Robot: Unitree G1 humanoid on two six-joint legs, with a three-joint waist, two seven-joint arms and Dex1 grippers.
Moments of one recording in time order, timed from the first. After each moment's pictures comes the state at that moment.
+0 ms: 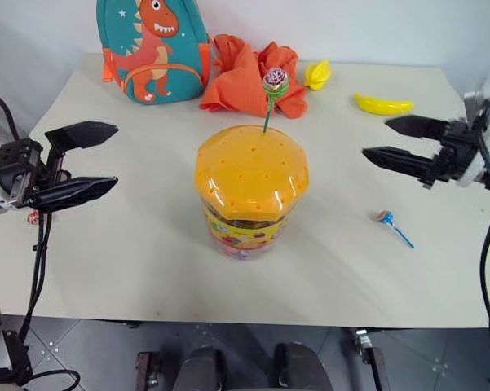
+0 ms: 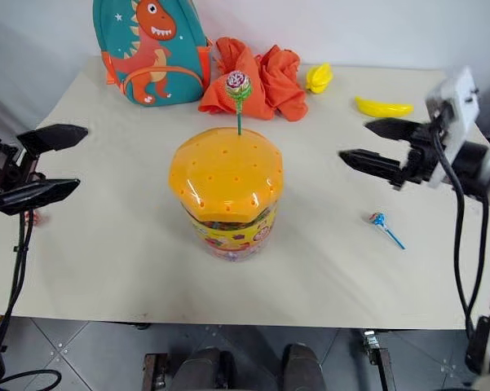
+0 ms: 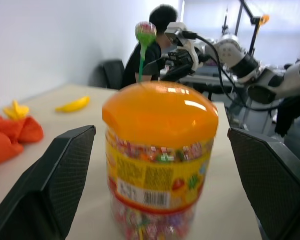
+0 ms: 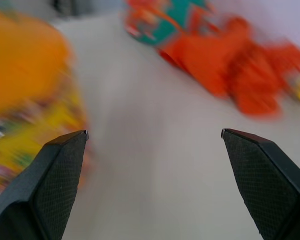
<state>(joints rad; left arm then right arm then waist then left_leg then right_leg) -0.55 0.91 0.48 0.05 -0.92 0.55 -1.34 -0.76 -0.90 -0.28 -0.19 0.73 0.89 1.00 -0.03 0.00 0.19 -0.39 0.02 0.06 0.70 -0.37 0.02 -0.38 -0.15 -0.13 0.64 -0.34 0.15</state>
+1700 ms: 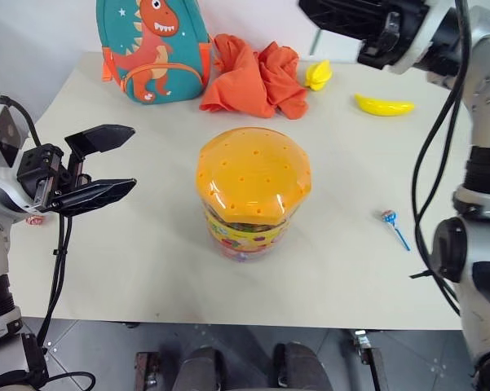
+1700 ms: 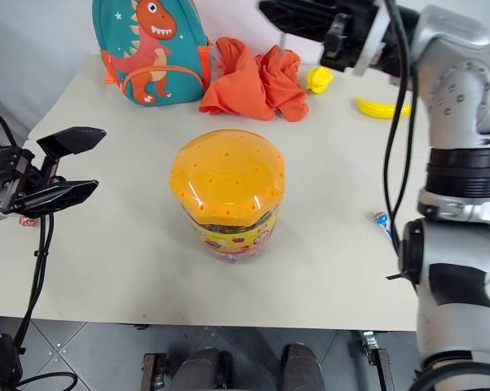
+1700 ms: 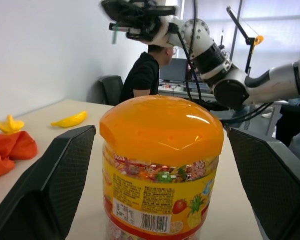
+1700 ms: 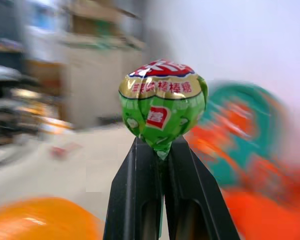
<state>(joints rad) -0.50 0.85 0.44 -0.03 -0.93 0.55 -1.30 -1.33 -0.69 -0.07 0.29 0.57 0.74 0.96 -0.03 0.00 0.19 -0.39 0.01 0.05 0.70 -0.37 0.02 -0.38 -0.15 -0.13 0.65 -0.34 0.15</state>
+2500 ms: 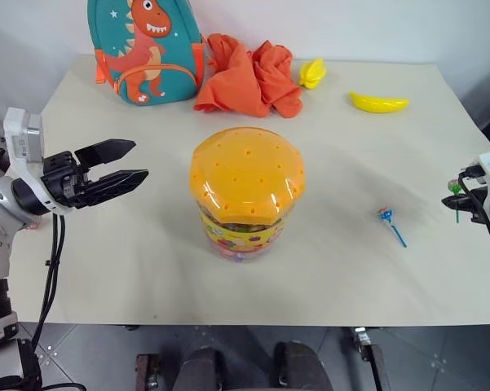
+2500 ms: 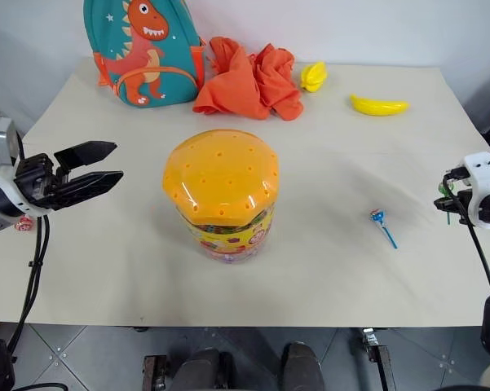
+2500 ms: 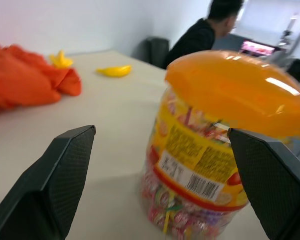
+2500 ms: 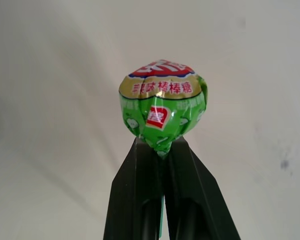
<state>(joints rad) -0.46 0.87 0.41 0.00 -0.83 0.66 -1.04 -0.83 -1.03 -0.01 0.91 0.13 0.55 0.86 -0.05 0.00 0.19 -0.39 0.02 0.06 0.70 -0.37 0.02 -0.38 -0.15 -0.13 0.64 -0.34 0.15</state>
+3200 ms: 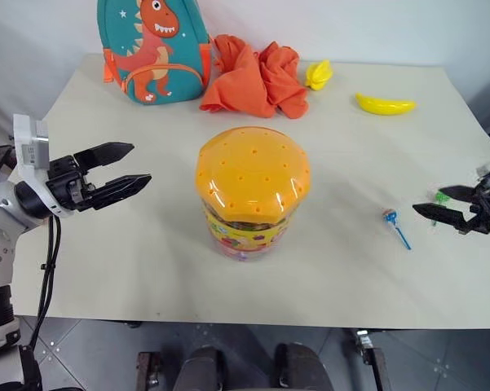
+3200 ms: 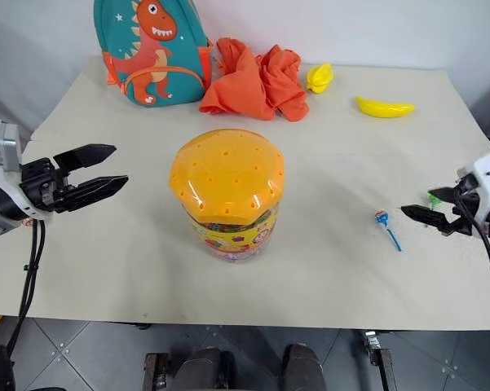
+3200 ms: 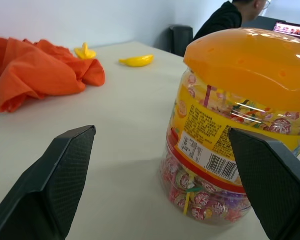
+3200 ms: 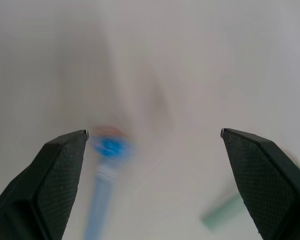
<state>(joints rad) -0.43 0.84 0.41 -0.03 -0.78 0.55 -1.05 -0.36 -1.03 -0.35 0.19 0.45 0.53 1.17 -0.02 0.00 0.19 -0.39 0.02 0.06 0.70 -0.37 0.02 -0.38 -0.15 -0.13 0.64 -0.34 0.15</state>
